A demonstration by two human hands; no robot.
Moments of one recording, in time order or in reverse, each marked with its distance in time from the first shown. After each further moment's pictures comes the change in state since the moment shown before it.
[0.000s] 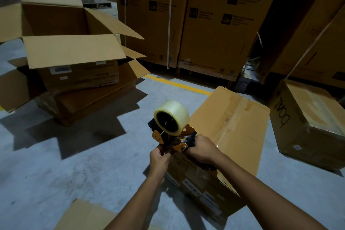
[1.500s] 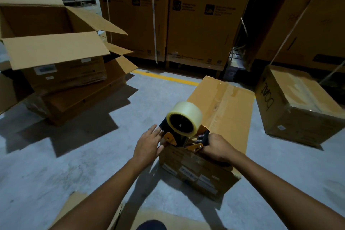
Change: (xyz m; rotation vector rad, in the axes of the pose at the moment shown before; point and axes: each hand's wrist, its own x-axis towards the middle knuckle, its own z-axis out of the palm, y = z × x) left_hand 0.010 0.020 -0.023 1.361 -0.227 0.949; right_hand -0.064 0.065 -0.026 -0.035 0.006 0.059
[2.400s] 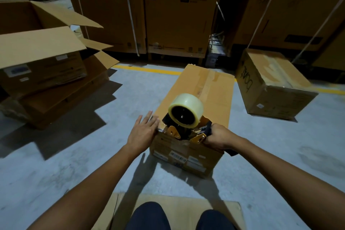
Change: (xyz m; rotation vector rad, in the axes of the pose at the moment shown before) left_hand 0.012 0.017 -0.004 0.285 -0.105 0.156; right_hand -0.049 0.033 -0.013 0.038 0.007 0.190
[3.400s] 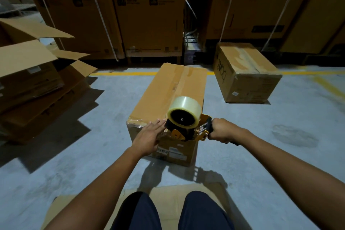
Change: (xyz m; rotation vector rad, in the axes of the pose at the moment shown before) left_hand 0.009 0.094 -0.009 -0.214 -0.213 0.166; right_hand -0.083 0.057 -0.039 -0.021 0.031 0.143
